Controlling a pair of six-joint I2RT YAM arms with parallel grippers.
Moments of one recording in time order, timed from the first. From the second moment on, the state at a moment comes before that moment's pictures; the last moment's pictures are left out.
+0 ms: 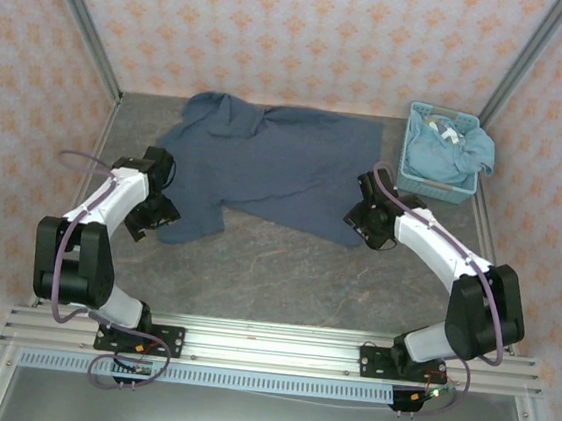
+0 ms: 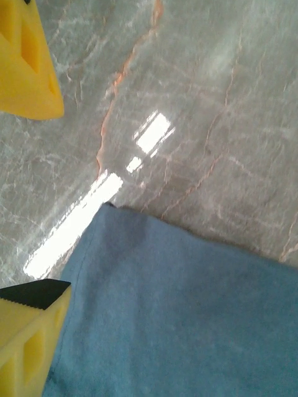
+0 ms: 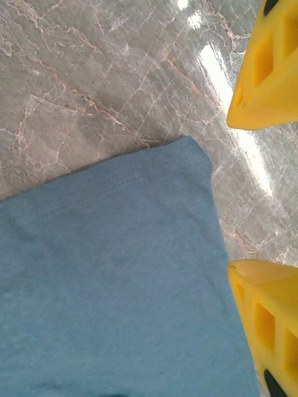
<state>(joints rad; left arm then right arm) 0.03 1.51 1.02 -1.06 -0.14 -0.78 0.38 1.44 0.99 -0.74 0.04 1.01</state>
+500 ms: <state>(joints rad) 0.03 1.70 0.99 -0.86 -0.05 -0.79 0.37 1.51 0.99 -0.71 0.00 1.04</state>
